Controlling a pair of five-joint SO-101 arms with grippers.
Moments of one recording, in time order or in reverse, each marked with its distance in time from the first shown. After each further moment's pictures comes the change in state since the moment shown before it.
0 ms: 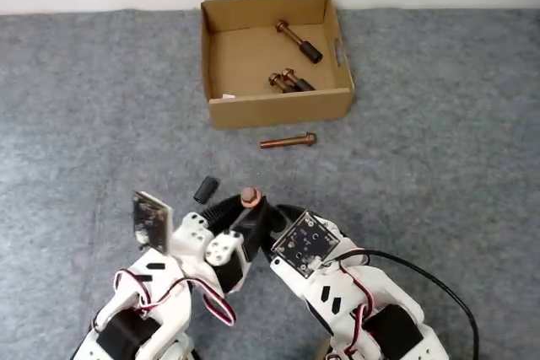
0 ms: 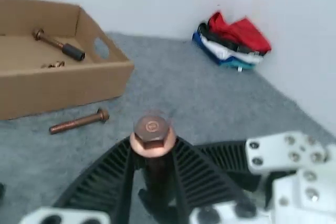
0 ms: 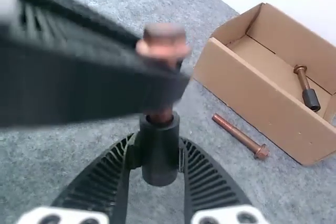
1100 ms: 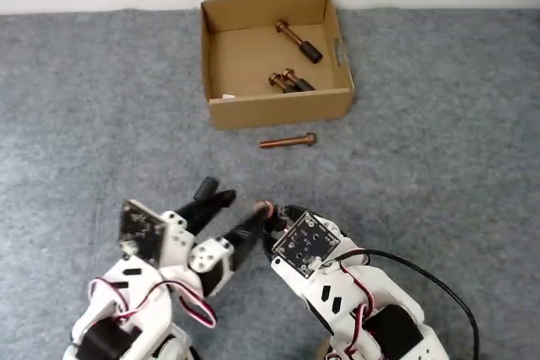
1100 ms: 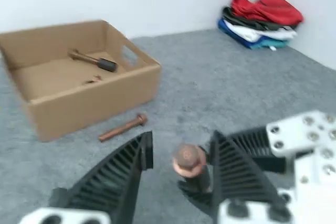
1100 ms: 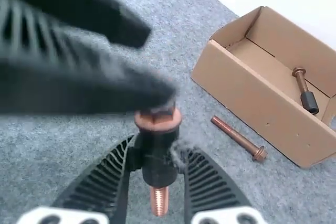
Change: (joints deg) left arm -6.5 -0.1 -9.5 10.9 -12.1; right arm 0.1 -0.1 0.0 0.0 0.1
